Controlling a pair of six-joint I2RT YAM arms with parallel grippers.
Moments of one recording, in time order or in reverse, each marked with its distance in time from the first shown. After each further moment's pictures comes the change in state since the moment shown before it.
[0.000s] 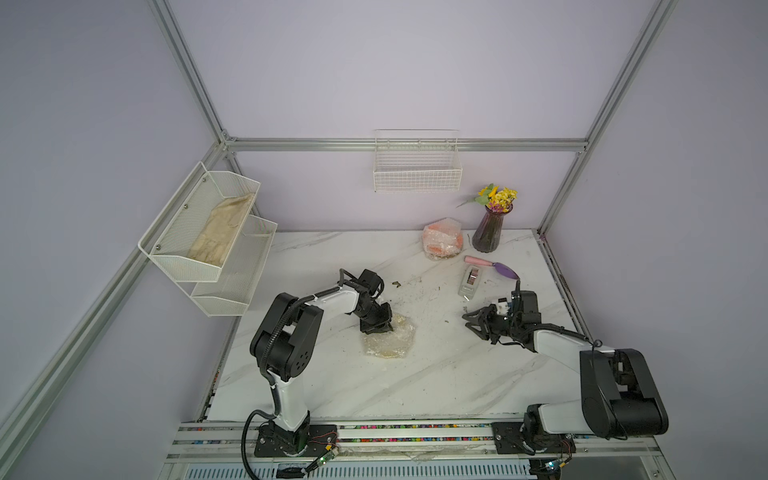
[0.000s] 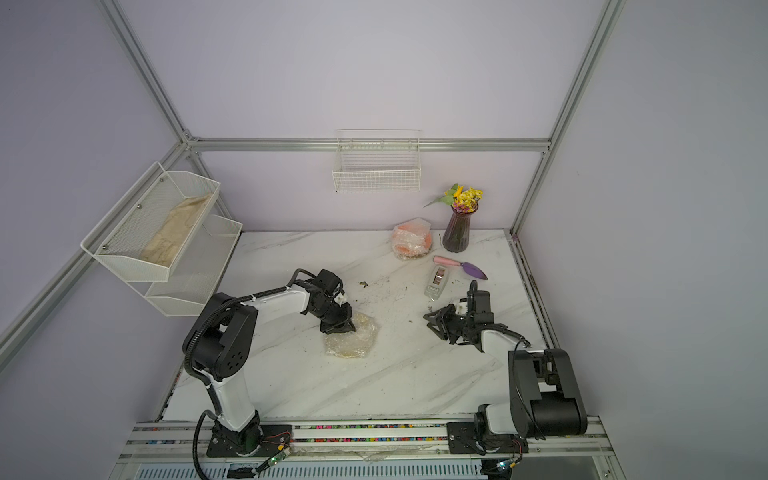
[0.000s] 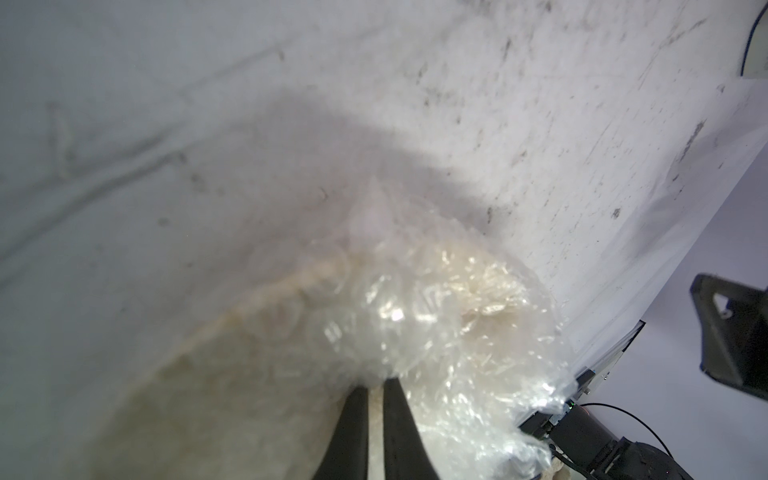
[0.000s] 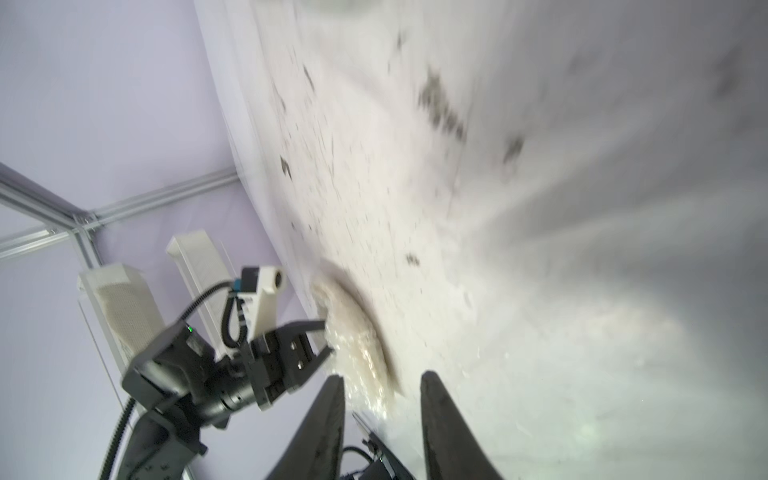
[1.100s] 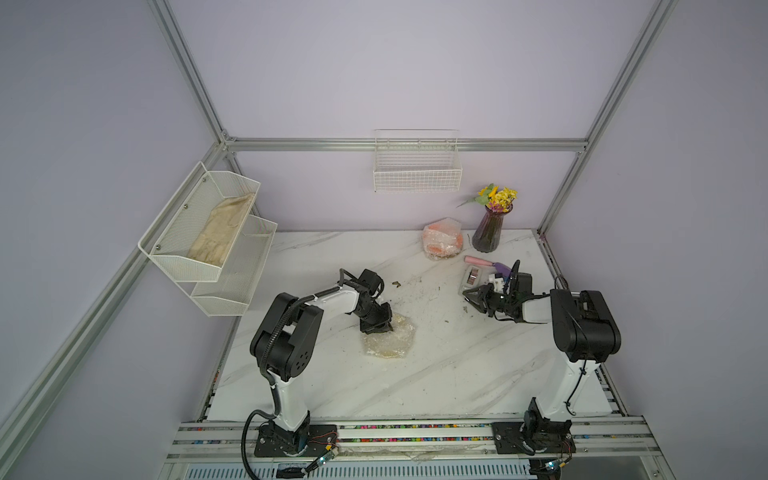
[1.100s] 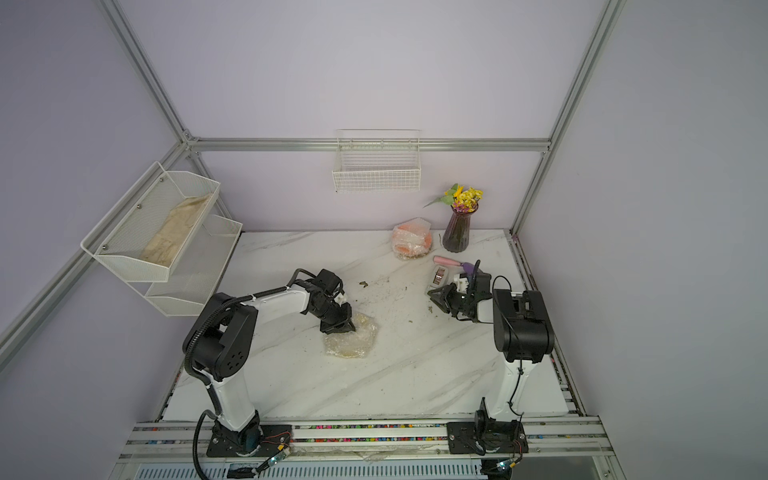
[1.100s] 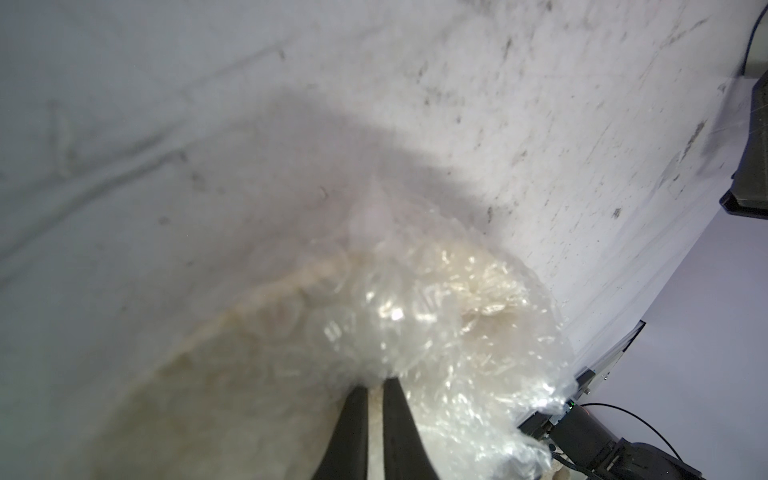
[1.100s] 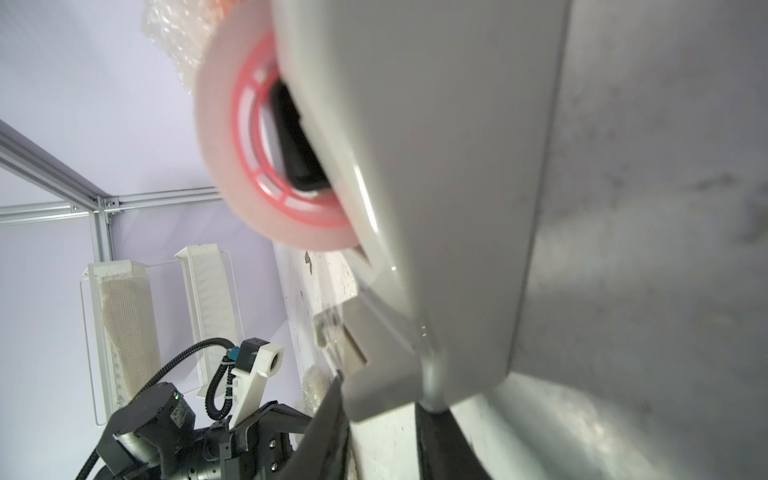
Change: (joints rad) left arm -0.004 0.000 0.003 -0.005 0.000 -0.001; right arm -0.040 0.476 0.232 0.385 -0.112 -0.135
